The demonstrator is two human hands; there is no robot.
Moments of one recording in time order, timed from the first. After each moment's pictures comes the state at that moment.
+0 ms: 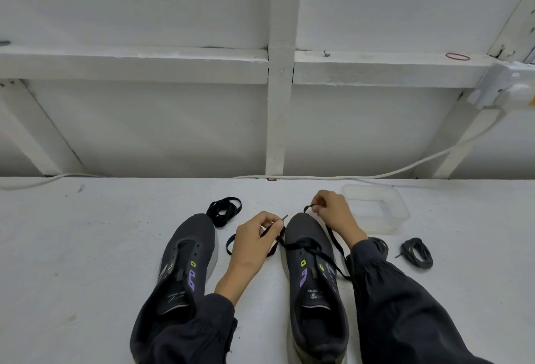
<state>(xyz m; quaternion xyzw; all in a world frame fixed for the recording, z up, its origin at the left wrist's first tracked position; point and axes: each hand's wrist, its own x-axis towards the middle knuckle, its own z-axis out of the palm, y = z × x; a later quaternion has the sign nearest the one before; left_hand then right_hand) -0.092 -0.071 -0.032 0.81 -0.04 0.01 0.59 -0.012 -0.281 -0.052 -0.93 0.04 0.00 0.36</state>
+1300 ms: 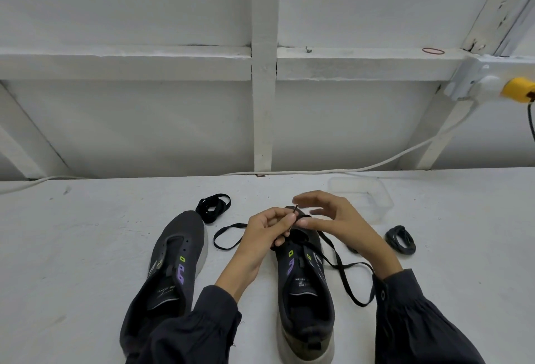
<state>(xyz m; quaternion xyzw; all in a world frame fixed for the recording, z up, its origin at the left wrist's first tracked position) -0.111 -0.099 -0.003 0.63 -0.03 -0.16 0.76 -0.110 -0.288 0.015 -0.80 -0.12 0.05 0.59</state>
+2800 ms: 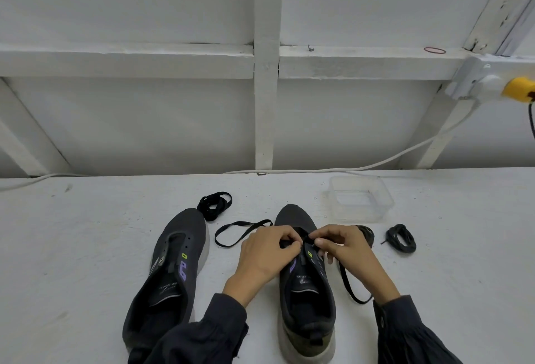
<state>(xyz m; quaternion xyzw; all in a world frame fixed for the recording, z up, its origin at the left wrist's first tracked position) -0.123 -0.098 -0.017 0.92 -0.14 -0.06 0.35 -0.141 -0.291 -0.034 -0.80 0.02 0.02 0.60</state>
